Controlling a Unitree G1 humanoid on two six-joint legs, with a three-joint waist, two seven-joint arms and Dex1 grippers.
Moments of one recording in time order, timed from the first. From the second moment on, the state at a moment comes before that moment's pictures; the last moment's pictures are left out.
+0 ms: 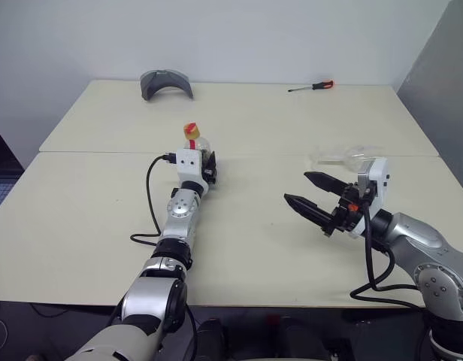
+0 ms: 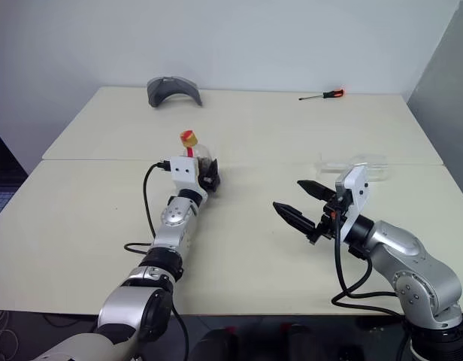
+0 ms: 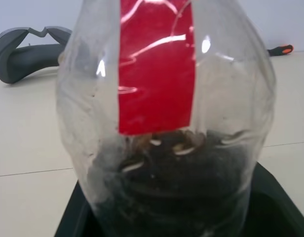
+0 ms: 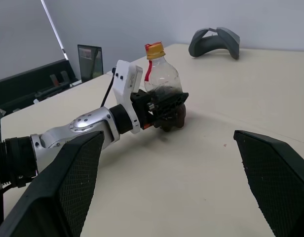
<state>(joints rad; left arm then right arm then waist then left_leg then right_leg) -0.75 0.13 0.12 0.92 -0.06 -0.36 -0.12 -0.18 -0.54 -0.12 -0.58 0.80 0.69 0.53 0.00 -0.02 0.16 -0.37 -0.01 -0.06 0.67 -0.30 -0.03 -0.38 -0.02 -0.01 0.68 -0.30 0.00</state>
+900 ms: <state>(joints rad) -0.65 0.28 -0.08 0.34 -0.18 0.06 -0.75 -0.65 -0.41 0.01 -0.29 0.69 0.72 0.48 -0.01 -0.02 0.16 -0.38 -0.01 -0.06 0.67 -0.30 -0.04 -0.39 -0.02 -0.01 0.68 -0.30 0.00</state>
